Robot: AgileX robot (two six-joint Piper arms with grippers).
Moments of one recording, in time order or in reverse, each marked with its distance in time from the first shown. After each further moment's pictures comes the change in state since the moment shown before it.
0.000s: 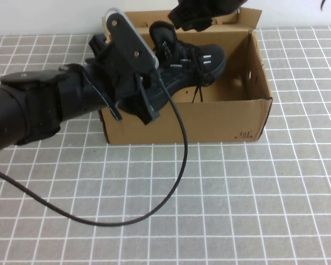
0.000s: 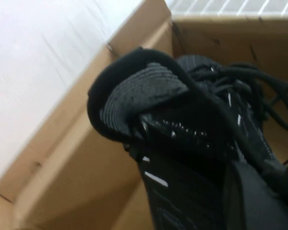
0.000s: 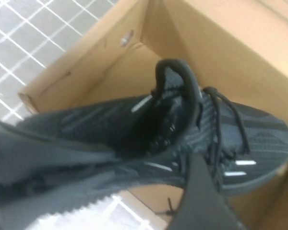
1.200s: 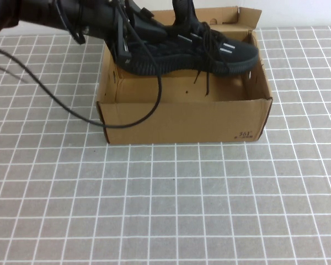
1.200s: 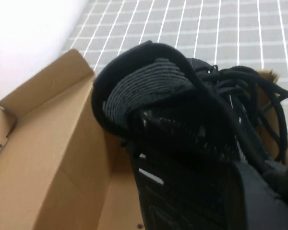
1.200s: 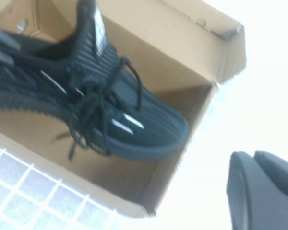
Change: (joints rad) right arm -0.143 -0.221 0.083 -0.101 0.105 -0.015; left arm 0.264 0.418 -0.807 0.665 0.896 -0.707
